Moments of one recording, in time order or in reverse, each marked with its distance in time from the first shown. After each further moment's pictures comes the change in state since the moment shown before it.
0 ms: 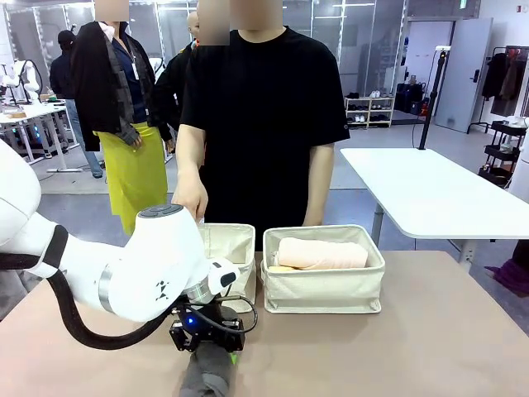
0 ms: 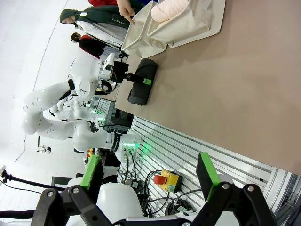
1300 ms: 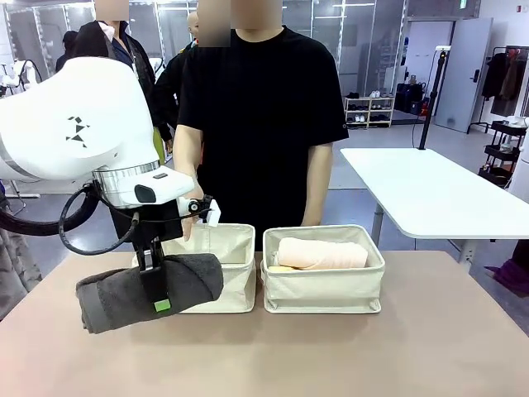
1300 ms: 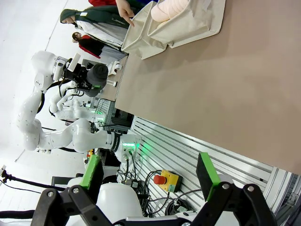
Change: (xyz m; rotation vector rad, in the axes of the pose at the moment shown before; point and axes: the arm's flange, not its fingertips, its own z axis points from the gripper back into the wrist) left arm -0.026 0.016 0.208 -0.077 0.174 -1.082; right arm 0.000 0.000 0.000 0.000 0.000 0.000
